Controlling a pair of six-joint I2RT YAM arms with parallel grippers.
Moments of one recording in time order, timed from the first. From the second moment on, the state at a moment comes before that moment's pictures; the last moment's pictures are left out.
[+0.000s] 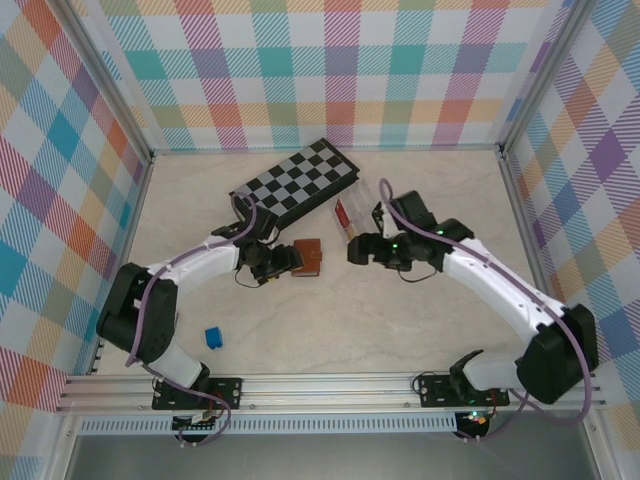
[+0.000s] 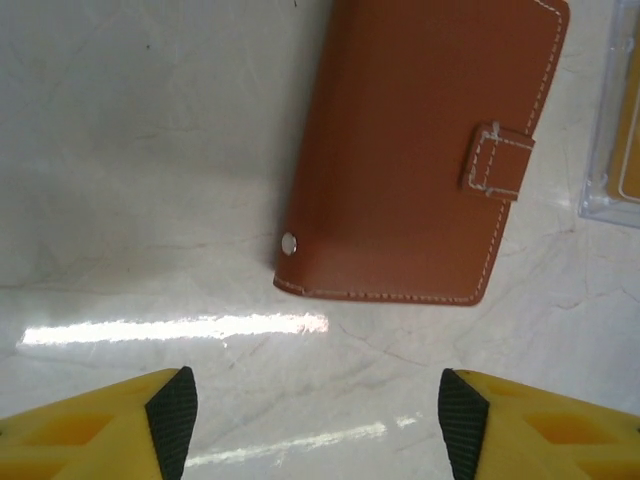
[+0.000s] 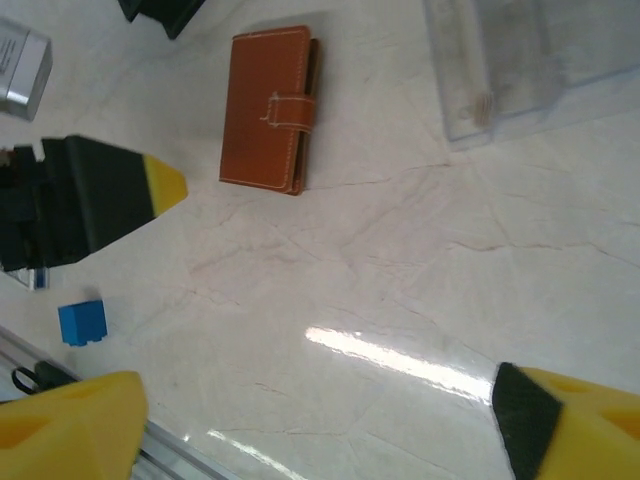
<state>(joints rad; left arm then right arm) -0.46 1.60 0.98 -0.55 0.27 -0.77 0.59 1.35 1.11 -0.77 -0.29 0.58</state>
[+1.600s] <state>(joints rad) -0.38 1.79 1.00 -0.36 0.51 -0.83 0.70 2.17 1.66 -0.84 -0.20 0.58</state>
